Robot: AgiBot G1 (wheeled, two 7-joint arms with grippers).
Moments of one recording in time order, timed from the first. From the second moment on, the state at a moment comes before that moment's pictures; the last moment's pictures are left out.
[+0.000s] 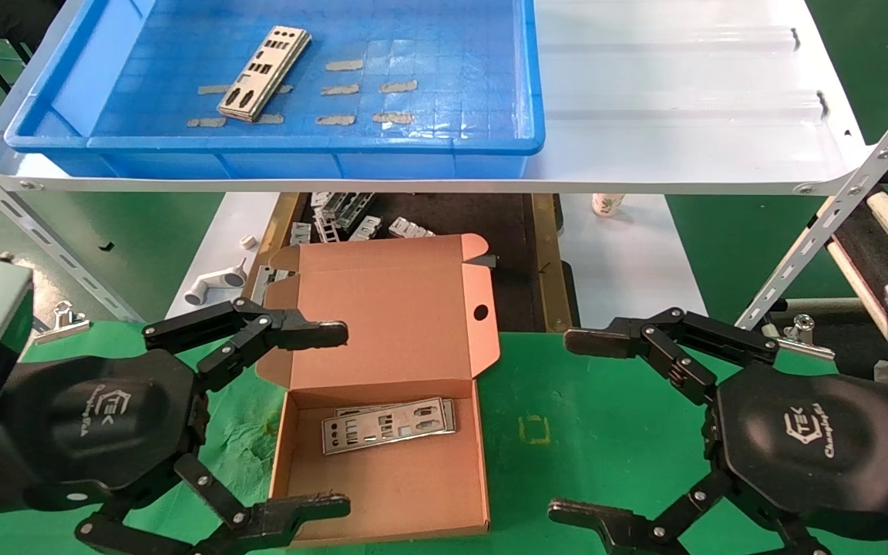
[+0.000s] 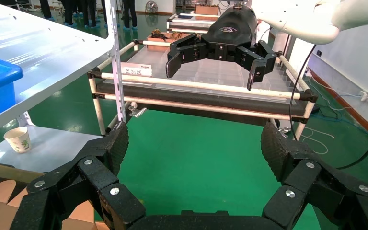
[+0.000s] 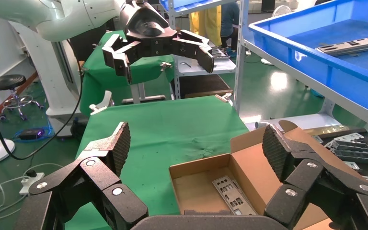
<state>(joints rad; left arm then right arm) -1.08 0.61 0.28 -1.28 0.73 1.50 -0.19 1.08 -0.60 -0.32 1.28 -0.71 -1.48 0.17</state>
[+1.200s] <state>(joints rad) -1.08 0.61 0.28 -1.28 0.73 1.50 -0.18 1.08 -0.60 -0.32 1.28 -0.71 -1.48 0.17</state>
